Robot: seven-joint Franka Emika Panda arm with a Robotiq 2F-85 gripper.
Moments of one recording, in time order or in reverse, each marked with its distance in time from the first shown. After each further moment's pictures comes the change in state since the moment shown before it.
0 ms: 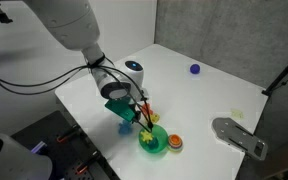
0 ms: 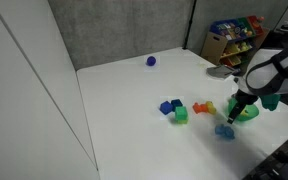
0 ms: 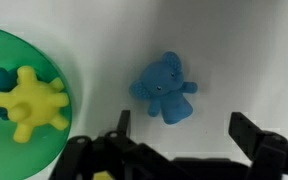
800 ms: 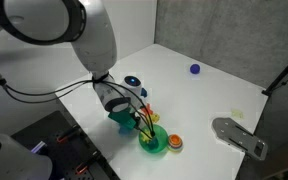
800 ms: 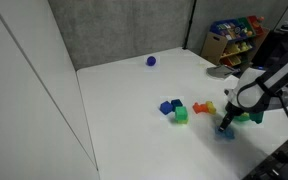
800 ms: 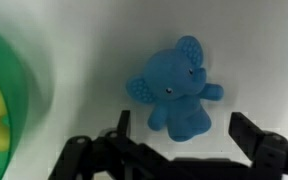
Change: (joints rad) arm -0.129 0.248 0.123 0.075 -0.118 0.215 -0.009
